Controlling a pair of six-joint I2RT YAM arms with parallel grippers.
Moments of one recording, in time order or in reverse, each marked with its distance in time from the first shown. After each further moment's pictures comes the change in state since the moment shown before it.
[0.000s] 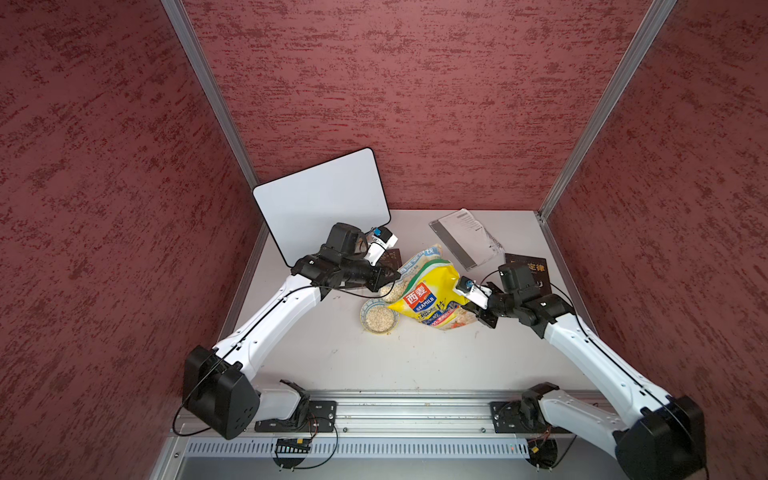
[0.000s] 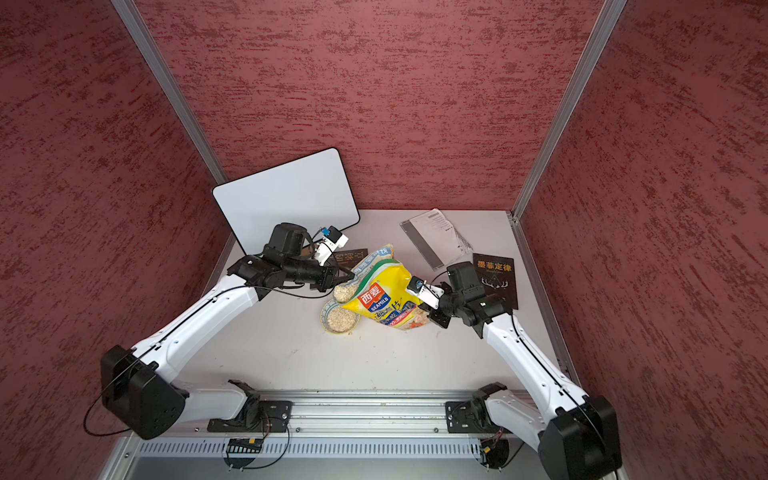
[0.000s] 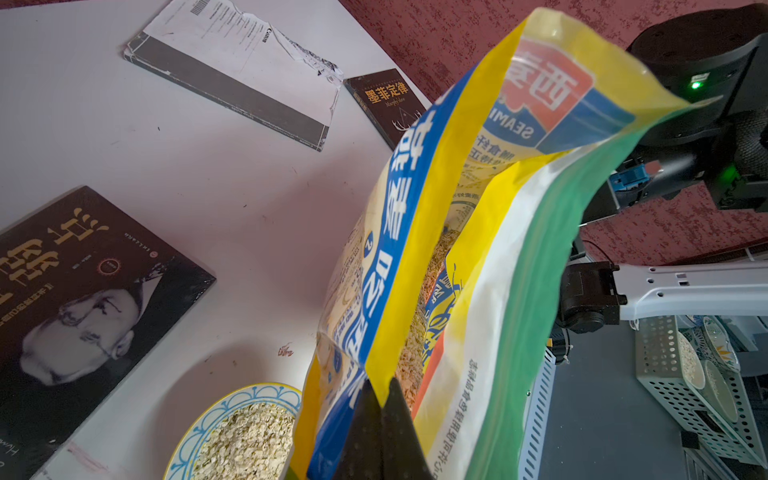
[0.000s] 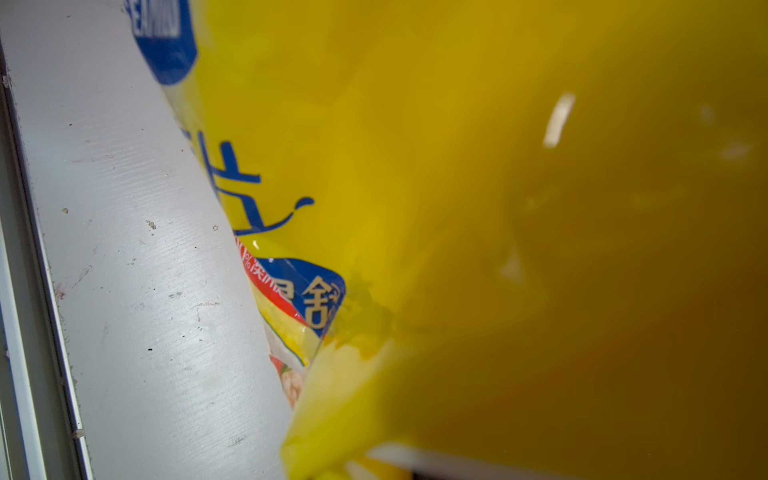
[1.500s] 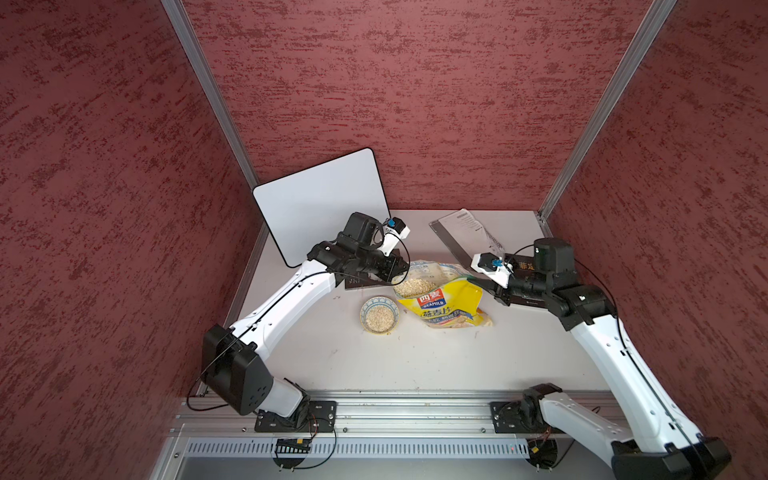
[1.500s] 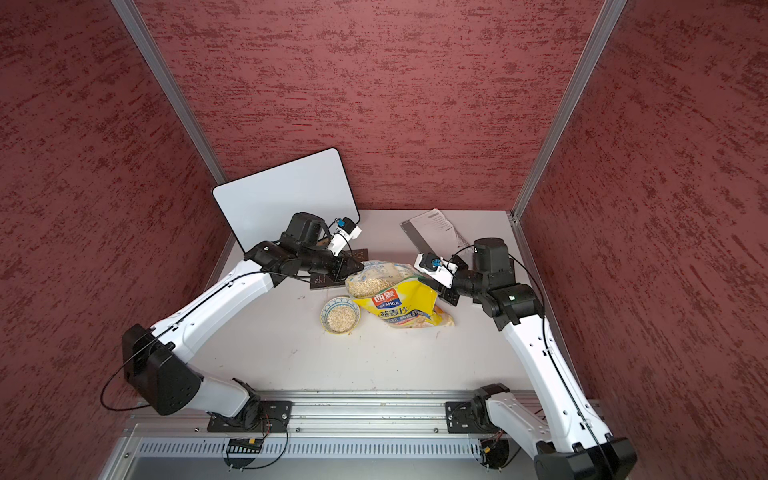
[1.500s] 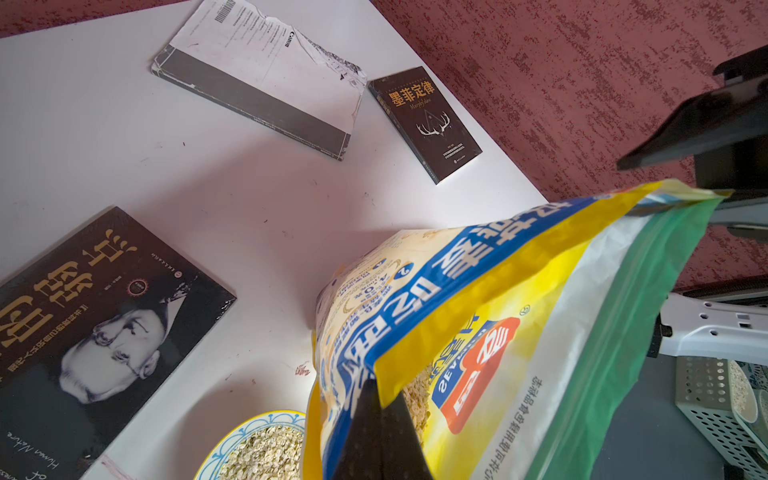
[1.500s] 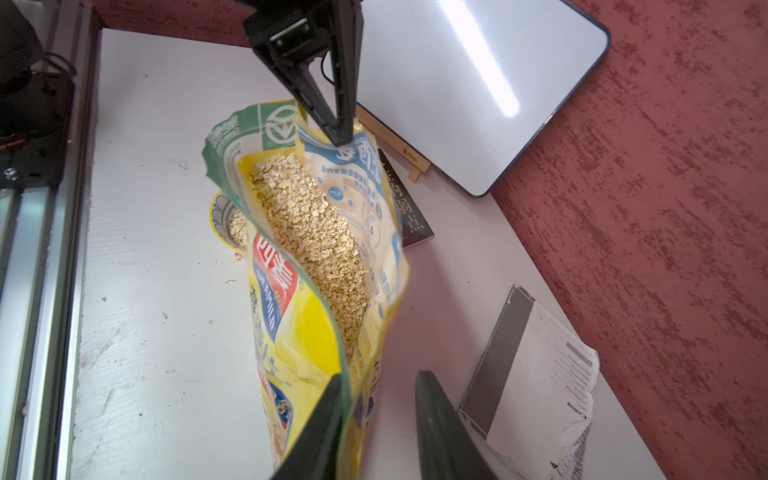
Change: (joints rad) left arm -0.072 0.137 0.180 -0.050 -0.121 -0.020; right arm -0.113 -0.085 0.290 -0.100 -0.256 -0.101
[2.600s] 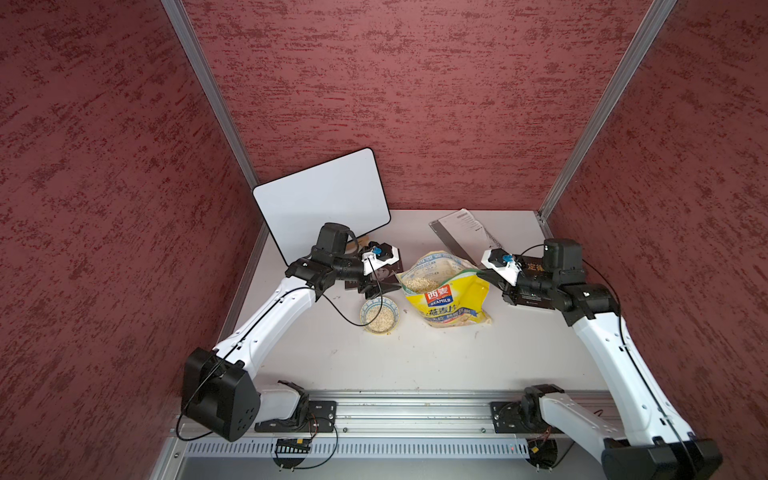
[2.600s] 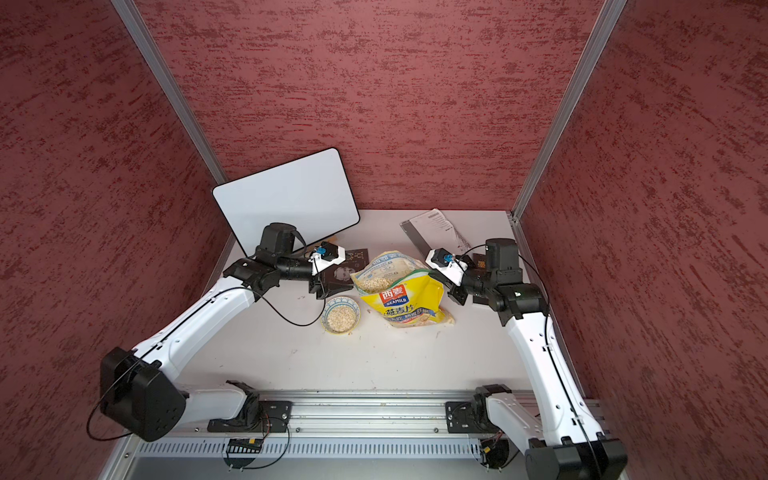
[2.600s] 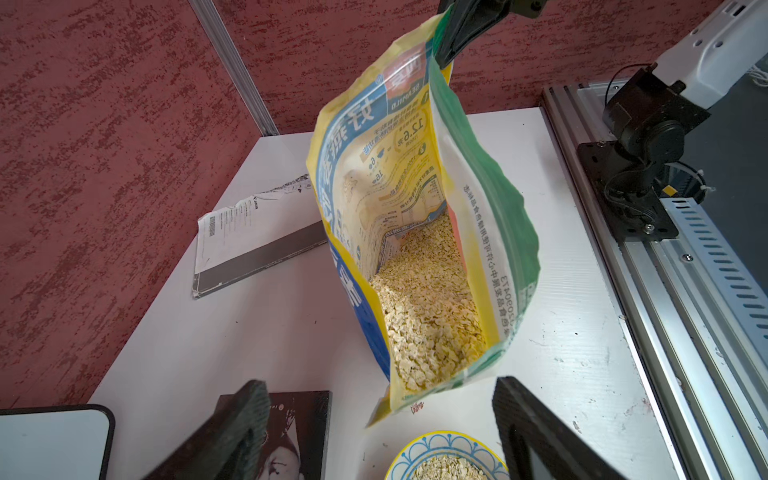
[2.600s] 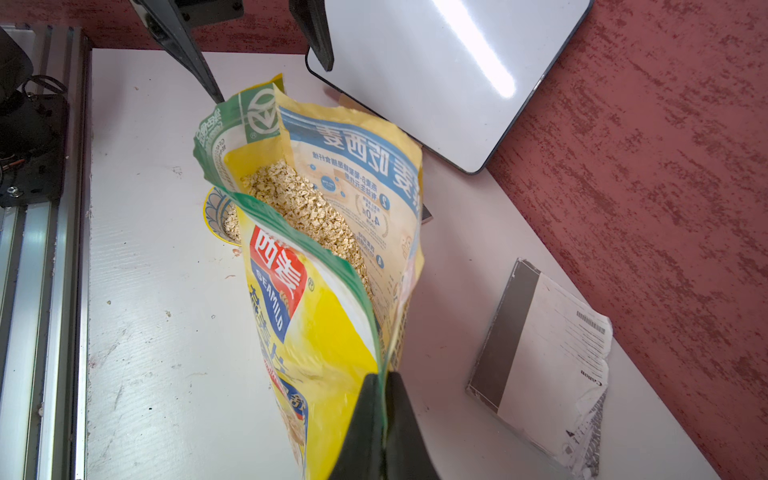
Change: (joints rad) left arm 0.157 -0.125 -0.254 0.210 0.330 0.835; right arm -0.127 0.015 -0.013 -0.029 -0.084 -0.006
